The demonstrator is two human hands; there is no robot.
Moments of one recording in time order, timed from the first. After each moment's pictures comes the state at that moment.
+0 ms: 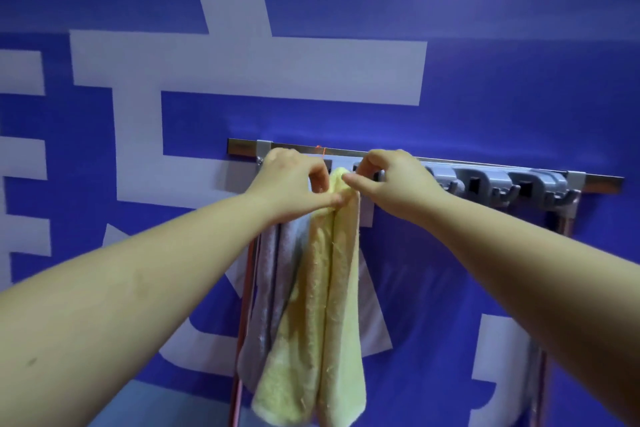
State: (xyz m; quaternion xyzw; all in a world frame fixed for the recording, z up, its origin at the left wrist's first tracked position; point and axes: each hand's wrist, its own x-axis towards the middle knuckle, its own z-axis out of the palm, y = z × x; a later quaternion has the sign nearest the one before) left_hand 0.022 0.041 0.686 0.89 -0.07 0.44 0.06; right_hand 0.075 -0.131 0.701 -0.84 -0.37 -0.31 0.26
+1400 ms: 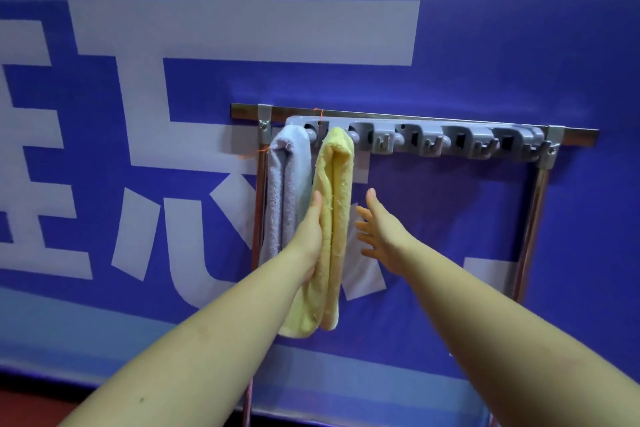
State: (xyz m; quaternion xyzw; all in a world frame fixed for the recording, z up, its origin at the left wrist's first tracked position) left_hand 0.008 -0.021 0.568 0.60 0.02 0.13 0.79; right_hand 0.061 -0.135 0.579 -0.72 -0.17 0.15 0.65
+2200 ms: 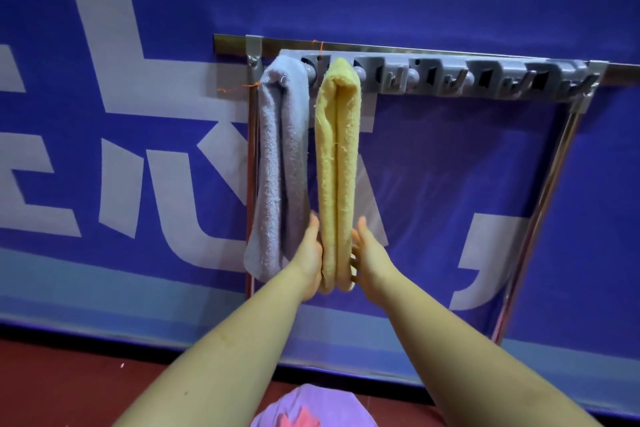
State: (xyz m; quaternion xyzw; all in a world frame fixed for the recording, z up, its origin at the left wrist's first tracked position) left_hand 0.041 -0.017 0.452 0.56 0.09 0.01 0.82; right_hand 0.072 -0.117 0.454 -0.67 -0.10 0.22 0.70
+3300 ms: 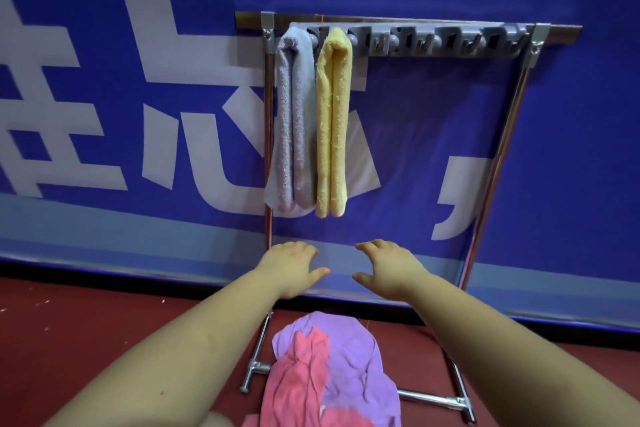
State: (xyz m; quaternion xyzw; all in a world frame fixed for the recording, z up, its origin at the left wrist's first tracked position) left_hand -0.131 -0.015 0.402 1.00 0.01 0.00 0.03; right_hand -0.074 -0.206 0.415 -0.95 -0.30 0.03 0.05
